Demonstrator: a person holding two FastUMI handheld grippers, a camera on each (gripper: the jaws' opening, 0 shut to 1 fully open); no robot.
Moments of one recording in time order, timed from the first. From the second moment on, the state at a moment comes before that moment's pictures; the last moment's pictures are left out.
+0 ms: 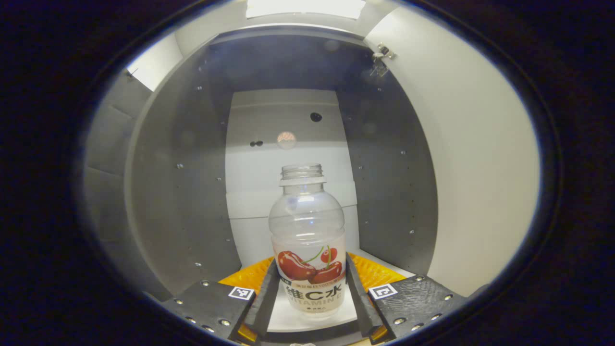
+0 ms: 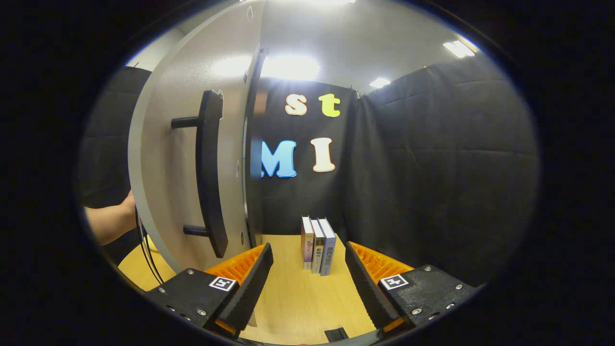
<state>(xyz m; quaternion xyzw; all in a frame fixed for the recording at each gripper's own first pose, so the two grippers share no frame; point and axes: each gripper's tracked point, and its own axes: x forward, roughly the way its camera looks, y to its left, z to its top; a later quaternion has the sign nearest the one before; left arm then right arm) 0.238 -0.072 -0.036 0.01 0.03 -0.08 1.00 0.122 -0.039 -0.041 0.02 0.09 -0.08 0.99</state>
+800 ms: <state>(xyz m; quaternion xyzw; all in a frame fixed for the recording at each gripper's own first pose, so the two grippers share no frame) 0.090 -0.037 0.017 0.07 0.04 0.09 0.99 0.095 -0.057 -0.084 0.02 0.11 0.07 0.99</state>
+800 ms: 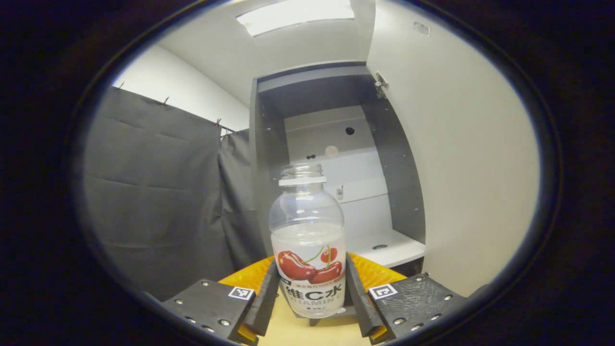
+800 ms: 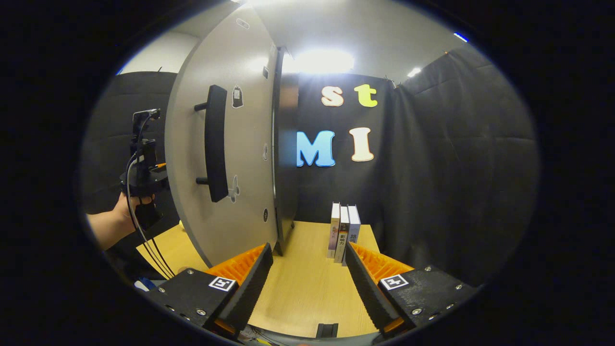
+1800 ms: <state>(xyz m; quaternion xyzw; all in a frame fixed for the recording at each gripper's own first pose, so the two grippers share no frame) -0.087 0.025 -0.261 0.05 0.11 0.19 0.97 0.086 -0.013 -0.296 -0.02 0.28 0.05 0.96</state>
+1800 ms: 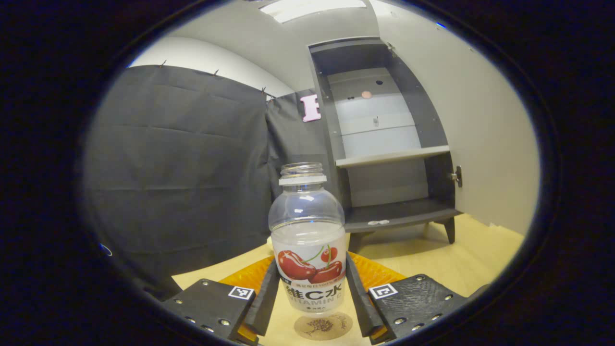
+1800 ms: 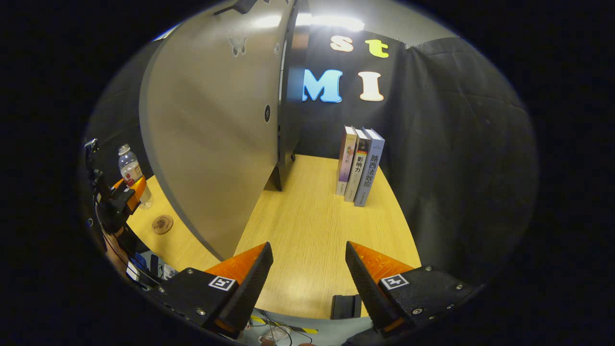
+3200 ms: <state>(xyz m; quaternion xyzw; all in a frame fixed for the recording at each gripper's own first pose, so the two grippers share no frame) -0.077 0.043 -0.214 0.02 0.05 0.19 0.98 0.069 0.031 -0.310 -0.04 0.32 0.11 0.94</state>
